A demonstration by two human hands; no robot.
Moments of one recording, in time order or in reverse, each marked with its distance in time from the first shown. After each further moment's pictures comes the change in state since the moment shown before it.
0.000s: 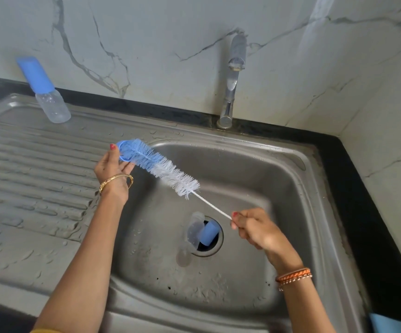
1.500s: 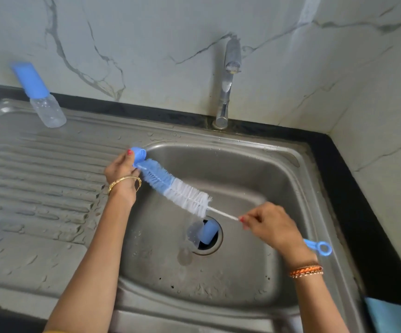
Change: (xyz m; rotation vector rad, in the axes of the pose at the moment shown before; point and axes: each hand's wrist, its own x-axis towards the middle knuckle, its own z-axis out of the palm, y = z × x) left_hand -0.012 -0.002 0.012 0.082 -0.043 -0.079; right_hand -0.011 -0.002 -0.013 -0.587 0.160 -0.093
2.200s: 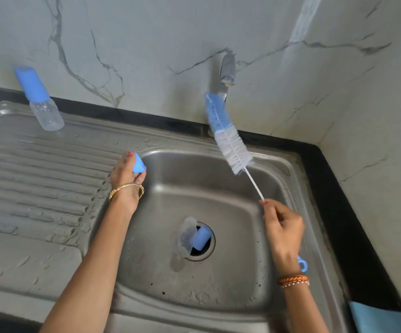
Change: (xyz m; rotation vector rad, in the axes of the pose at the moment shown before) left_hand -0.016 0.001 0.009 -0.116 -0.002 -0.154; right_hand -0.001 0.029 0.014 0.573 0.724 -0.039
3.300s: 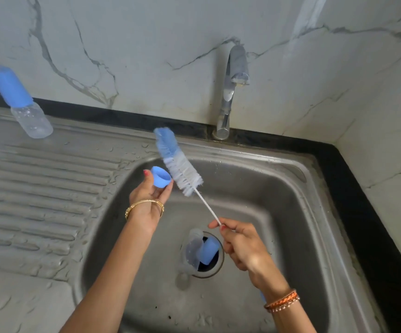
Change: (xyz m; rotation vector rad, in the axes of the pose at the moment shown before) left_hand -0.003 -0.027 0.018 -0.109 -0.126 -0.210; right_hand -0.006 -0.048 0.055 0.155 -0.701 0.524
